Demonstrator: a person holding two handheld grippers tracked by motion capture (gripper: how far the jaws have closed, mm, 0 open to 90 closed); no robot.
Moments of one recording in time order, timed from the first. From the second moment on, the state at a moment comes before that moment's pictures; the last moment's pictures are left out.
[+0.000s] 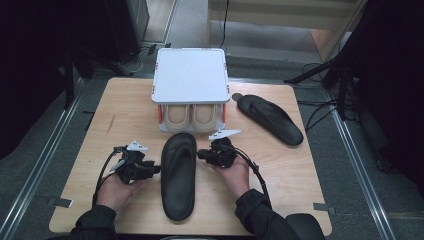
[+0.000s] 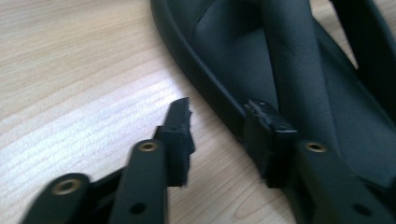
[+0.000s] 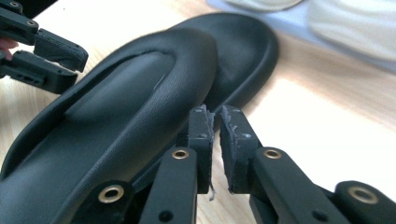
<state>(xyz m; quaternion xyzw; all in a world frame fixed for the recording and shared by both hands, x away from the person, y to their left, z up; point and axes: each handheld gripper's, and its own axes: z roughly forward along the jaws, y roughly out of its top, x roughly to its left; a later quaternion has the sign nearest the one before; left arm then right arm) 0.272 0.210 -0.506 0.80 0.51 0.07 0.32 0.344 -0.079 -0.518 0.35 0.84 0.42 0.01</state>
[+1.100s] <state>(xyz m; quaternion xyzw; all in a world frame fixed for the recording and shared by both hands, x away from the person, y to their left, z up) 0.288 0.230 -0.497 0.79 0.50 0.07 0.35 0.362 -0.185 -0.475 0.42 0.79 0.44 0.06</state>
